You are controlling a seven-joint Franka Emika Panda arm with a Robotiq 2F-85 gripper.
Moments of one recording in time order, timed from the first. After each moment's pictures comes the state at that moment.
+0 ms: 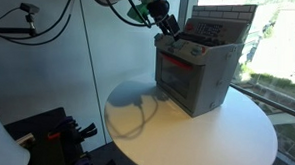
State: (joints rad) arm -0.11 -0.09 0.05 -2.28 -0.18 2.78 0.42
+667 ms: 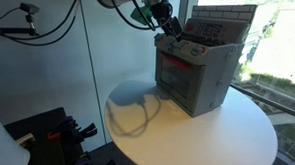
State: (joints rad) arm -0.11 -0.04 0.05 -2.24 -0.18 2.80 0.43
